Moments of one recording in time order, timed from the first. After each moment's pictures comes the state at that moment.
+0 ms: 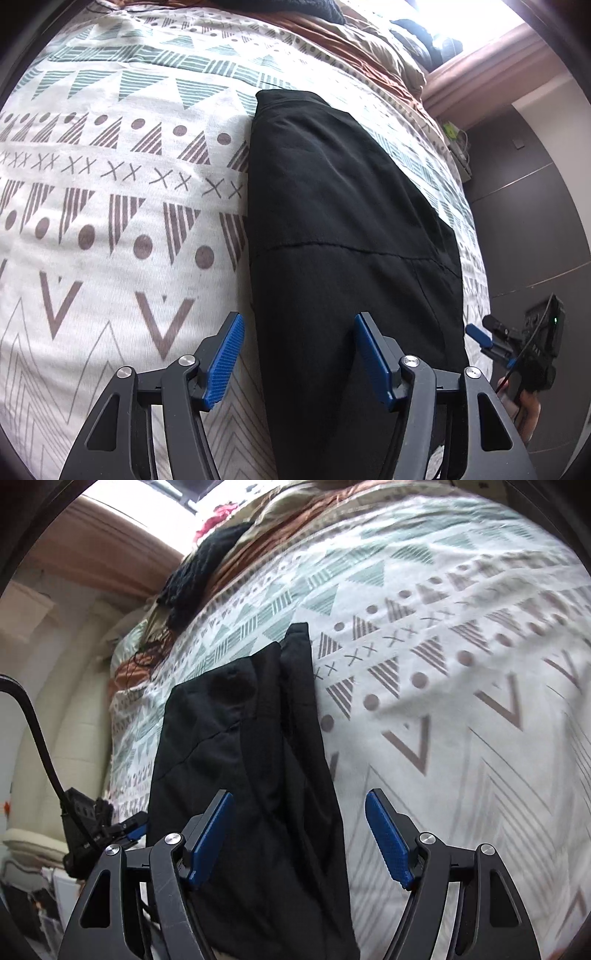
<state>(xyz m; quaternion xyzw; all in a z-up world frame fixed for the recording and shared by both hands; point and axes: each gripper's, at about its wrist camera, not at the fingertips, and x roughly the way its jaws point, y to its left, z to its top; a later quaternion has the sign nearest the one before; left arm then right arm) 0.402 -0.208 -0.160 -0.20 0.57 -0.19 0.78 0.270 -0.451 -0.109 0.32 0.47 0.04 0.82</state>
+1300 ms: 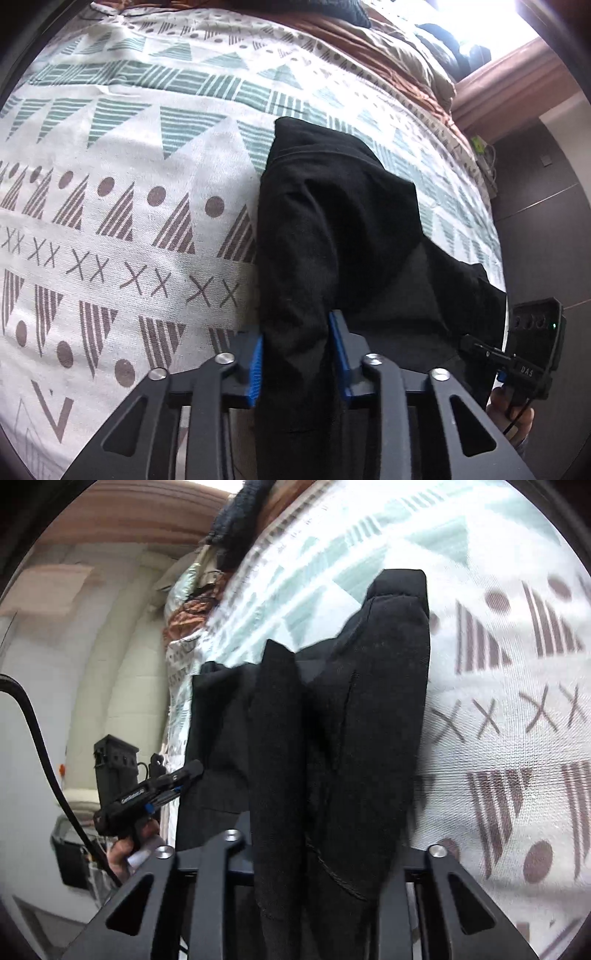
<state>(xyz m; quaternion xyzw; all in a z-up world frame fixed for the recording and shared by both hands) 0.479 -0.221 -0.163 -0.20 0.57 -0.15 0.78 0.390 -0.417 -0.158 0.34 0.51 0.24 0.76</state>
